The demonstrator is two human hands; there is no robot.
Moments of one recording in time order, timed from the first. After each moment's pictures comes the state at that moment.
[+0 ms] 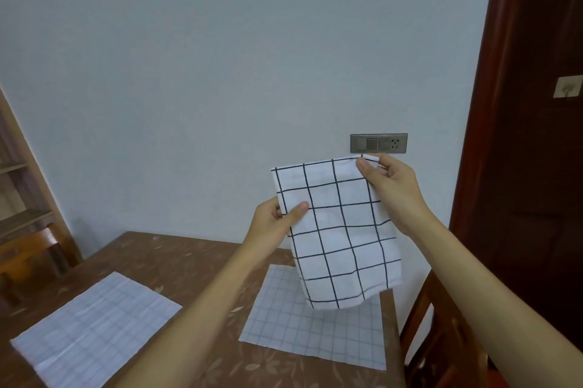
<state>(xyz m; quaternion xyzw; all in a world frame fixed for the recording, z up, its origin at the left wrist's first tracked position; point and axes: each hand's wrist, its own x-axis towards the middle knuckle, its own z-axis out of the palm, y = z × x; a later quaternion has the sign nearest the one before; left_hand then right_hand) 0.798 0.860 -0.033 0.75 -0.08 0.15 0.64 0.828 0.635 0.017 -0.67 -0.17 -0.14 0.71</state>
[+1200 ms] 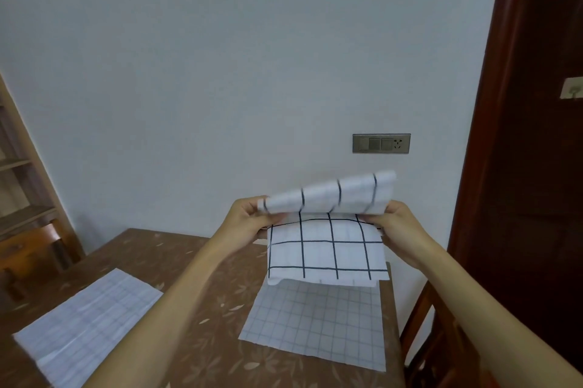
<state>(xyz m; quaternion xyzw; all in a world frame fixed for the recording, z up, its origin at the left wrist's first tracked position) 0.790 0.902 -0.020 0.78 -0.10 0.10 0.61 0.824 0.623 -0.032 -0.67 -0.16 0.02 0.72</state>
